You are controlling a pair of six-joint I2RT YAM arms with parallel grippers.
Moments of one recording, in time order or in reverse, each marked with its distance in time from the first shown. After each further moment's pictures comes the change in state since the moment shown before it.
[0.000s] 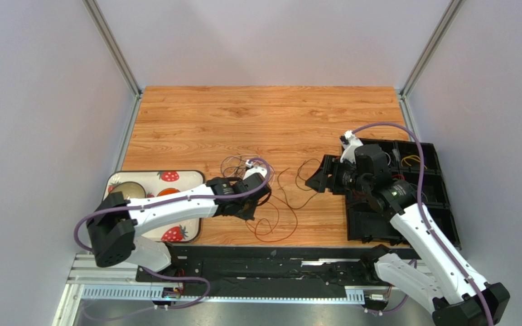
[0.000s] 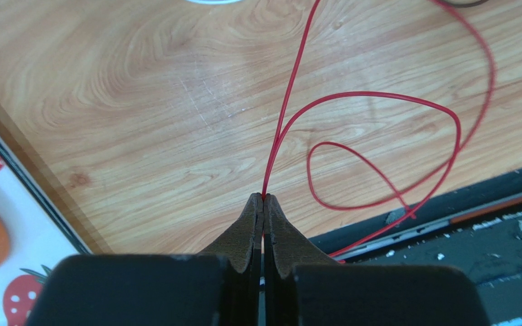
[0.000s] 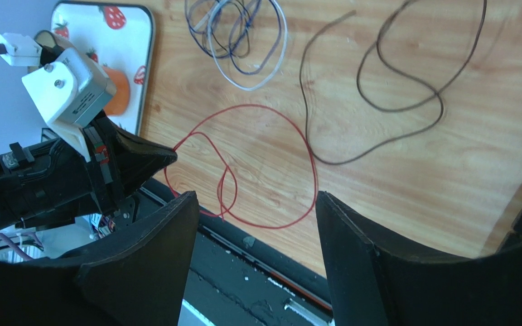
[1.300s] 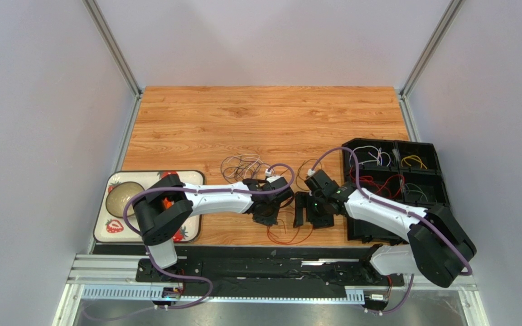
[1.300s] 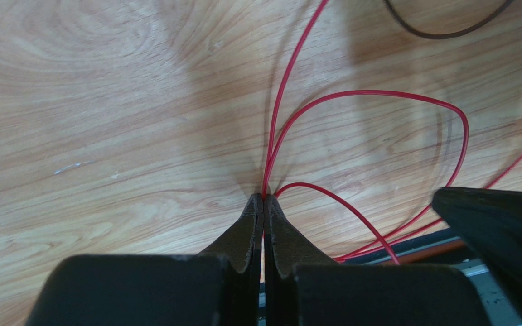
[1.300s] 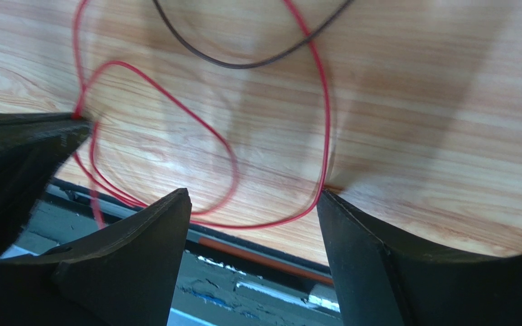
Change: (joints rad) left arm -0.040 0.380 0.114 0.139 0.163 -0.184; right arm 0.264 0.425 -0.245 0.083 0.138 0.185
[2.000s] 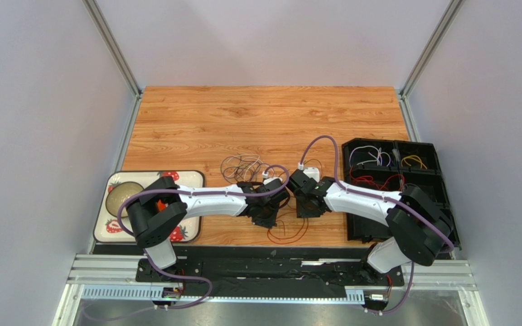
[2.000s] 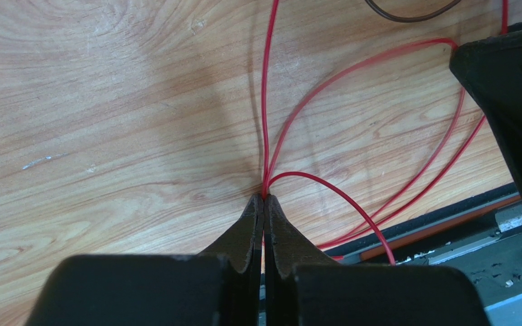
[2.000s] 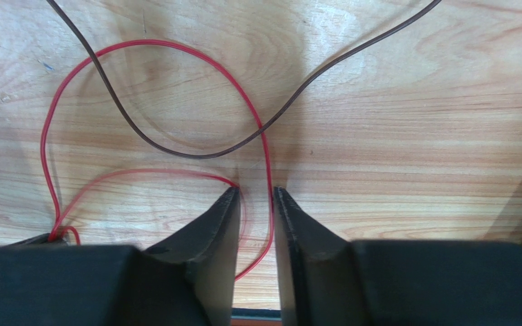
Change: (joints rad) left arm 0.005 -0.043 -0.074 0.093 0.059 -0.026; right arm 0.149 0.201 0.163 -0.055 0.382 0.068
